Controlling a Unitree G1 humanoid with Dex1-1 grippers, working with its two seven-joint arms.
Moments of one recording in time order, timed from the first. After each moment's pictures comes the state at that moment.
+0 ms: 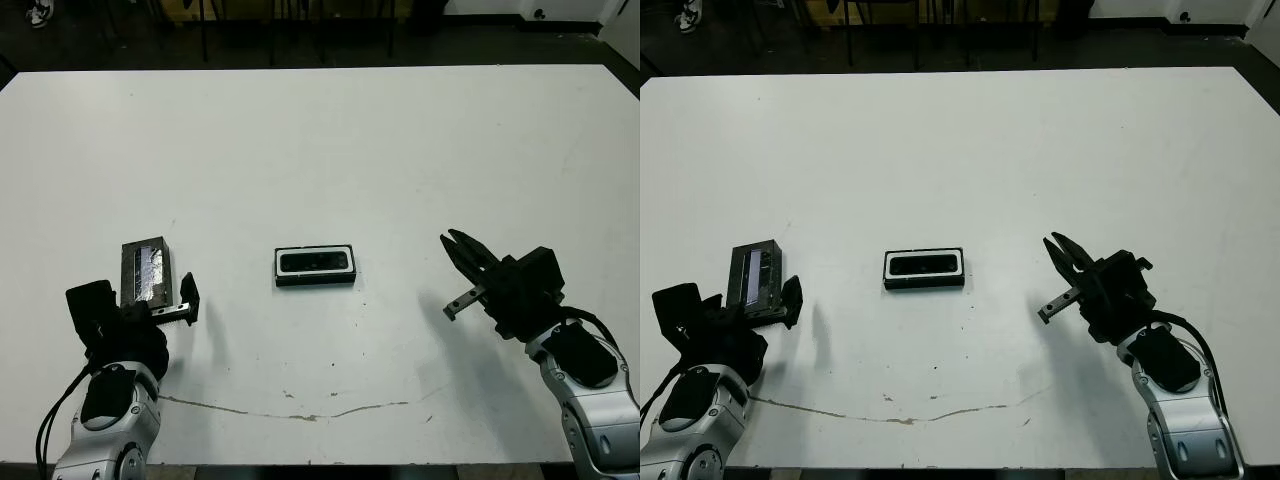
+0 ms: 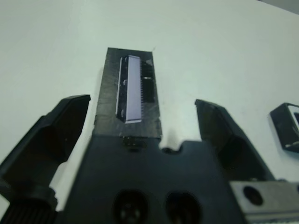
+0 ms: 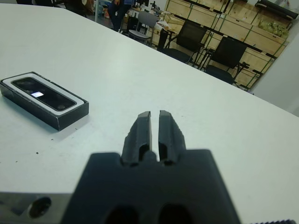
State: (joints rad) left arm 0.27 -0.02 0.18 -0.65 -0.12 0.76 0.08; right arm 0.09 -0.44 -0.01 -0.32 0.08 0.11 0.43
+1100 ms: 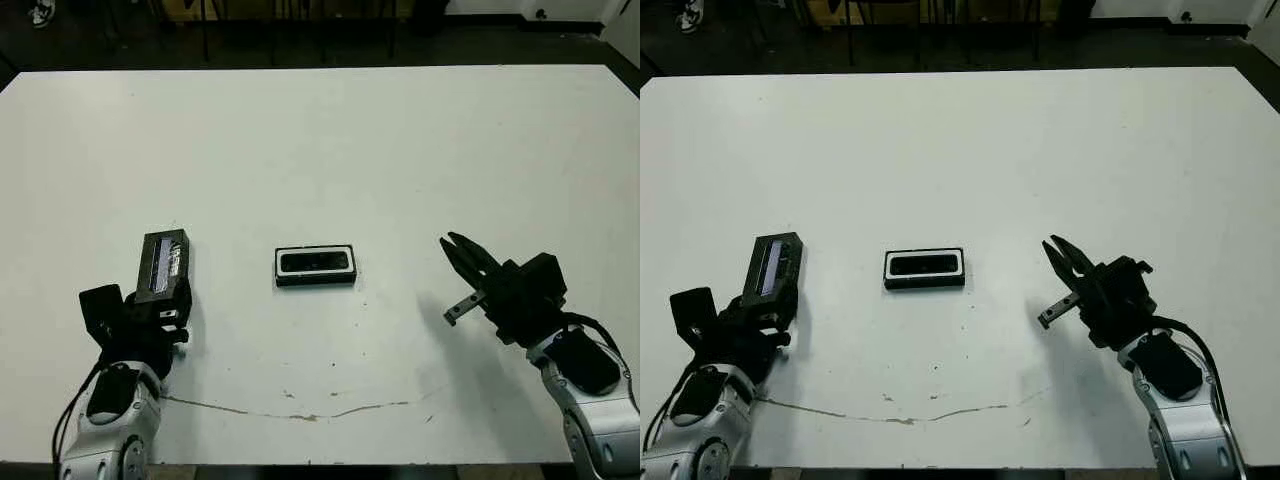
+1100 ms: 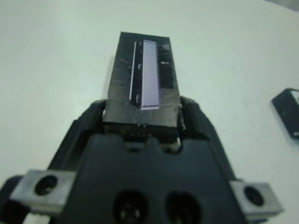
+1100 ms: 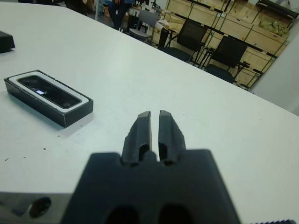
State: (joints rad) left arm 0.28 0.05 0.17 -0.46 -0.14 0.50 -0.07; right arm 0.13 -0.45 -0.01 -0.37 0.07 0.14 0.42
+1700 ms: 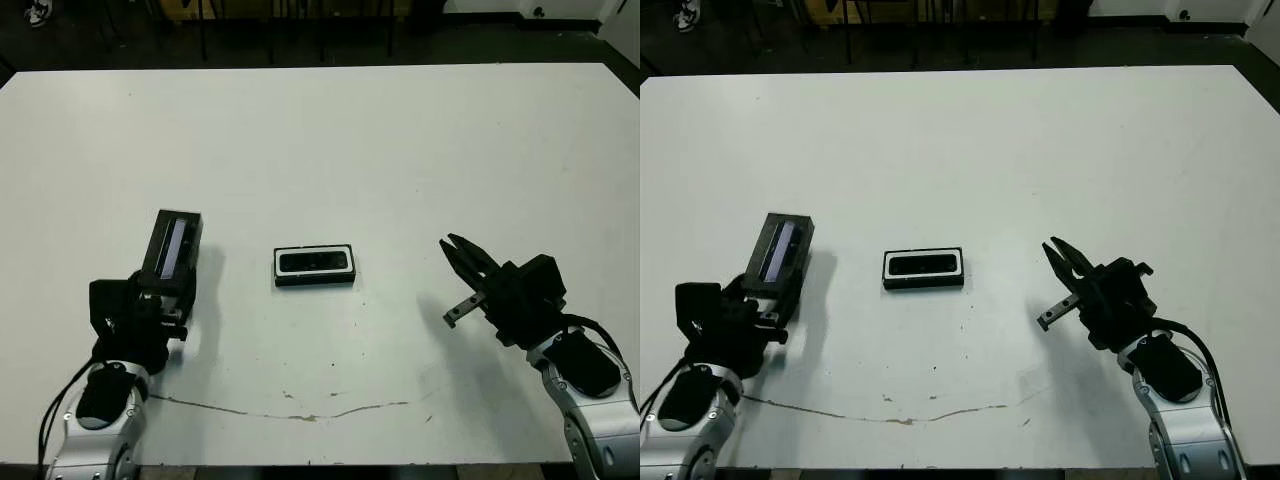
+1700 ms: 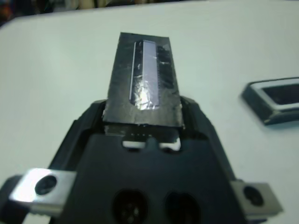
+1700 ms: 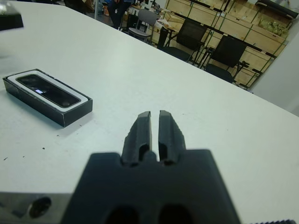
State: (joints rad) left arm 0.27 0.32 0.14 -0.53 -0.09 0.39 -0.29; right arm 0.13 -0.44 0.00 -0.37 0.07 0.14 0.41
